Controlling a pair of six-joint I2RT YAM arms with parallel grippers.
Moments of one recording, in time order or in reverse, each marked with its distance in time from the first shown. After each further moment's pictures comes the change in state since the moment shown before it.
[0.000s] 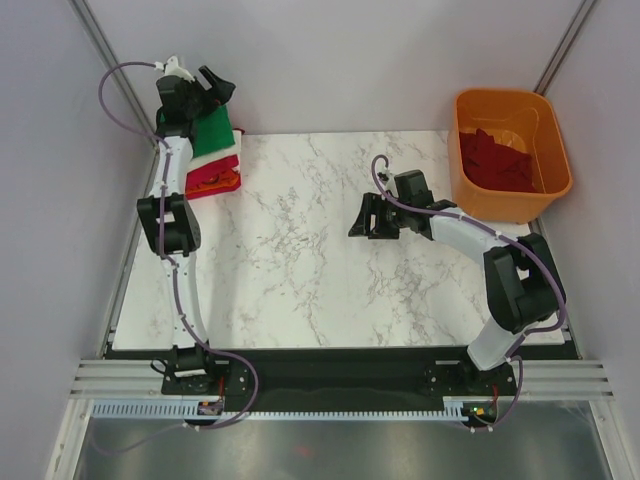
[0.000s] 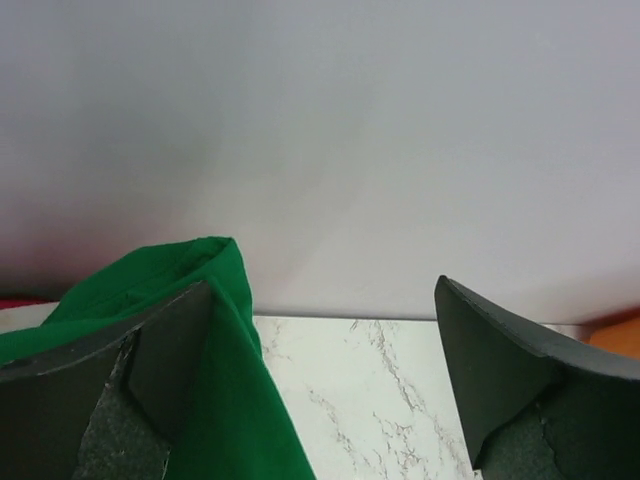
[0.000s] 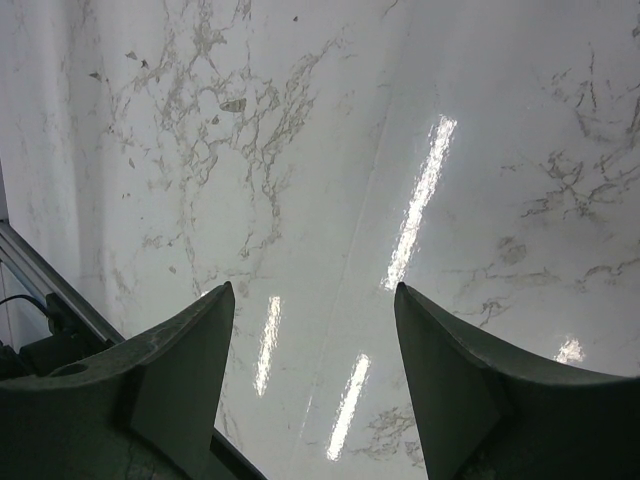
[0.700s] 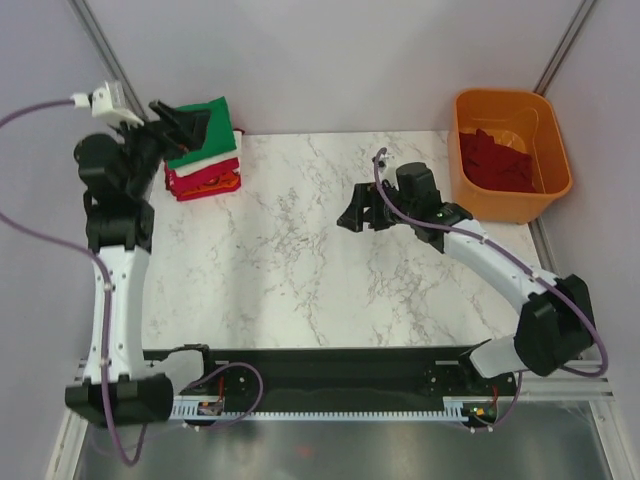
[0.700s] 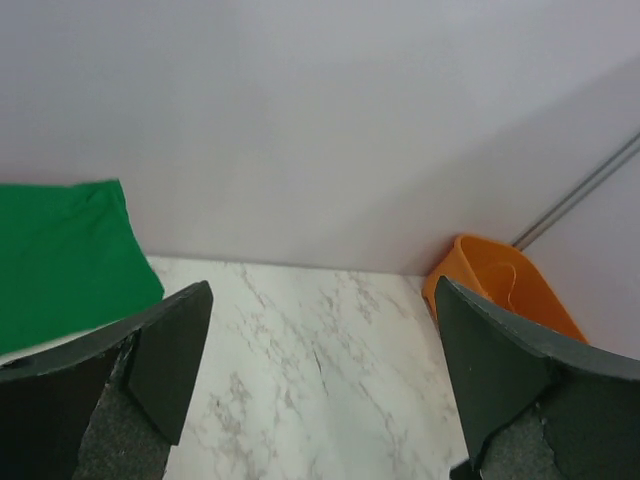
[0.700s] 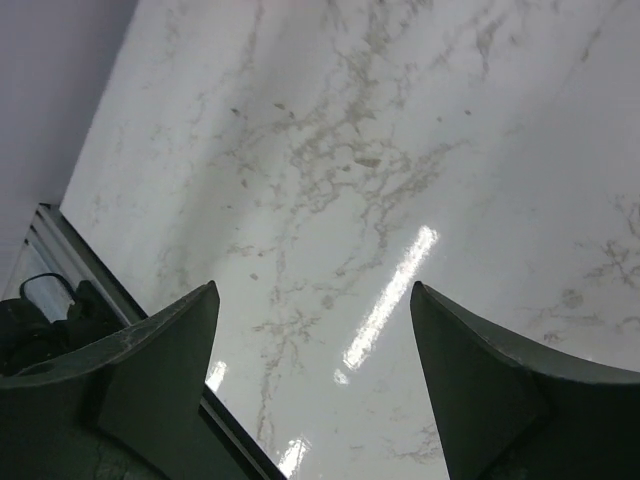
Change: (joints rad) left arm -0.016 -1.355 -1.054 -0.023 -0.008 0.011; right arm 0.099 -0.216 0.025 -0.014 0.072 -0.053
